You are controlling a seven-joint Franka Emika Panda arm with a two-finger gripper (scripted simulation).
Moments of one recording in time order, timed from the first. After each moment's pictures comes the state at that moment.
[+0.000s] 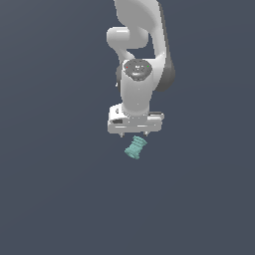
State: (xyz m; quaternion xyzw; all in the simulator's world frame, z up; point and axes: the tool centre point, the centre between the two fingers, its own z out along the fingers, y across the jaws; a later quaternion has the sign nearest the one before) arm -0.010 0.027 0.167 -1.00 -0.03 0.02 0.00
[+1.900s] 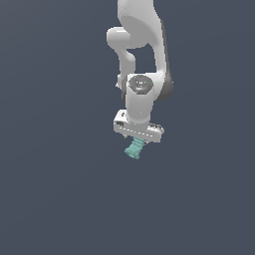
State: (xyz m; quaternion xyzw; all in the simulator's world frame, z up) arm -0.019 0.040 0.115 -0.99 0.16 0.00 0.00
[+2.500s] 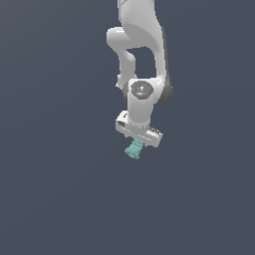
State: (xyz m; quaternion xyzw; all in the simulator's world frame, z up) arm -0.026 0.043 0.092 -0.97 0.24 0.00 0.00
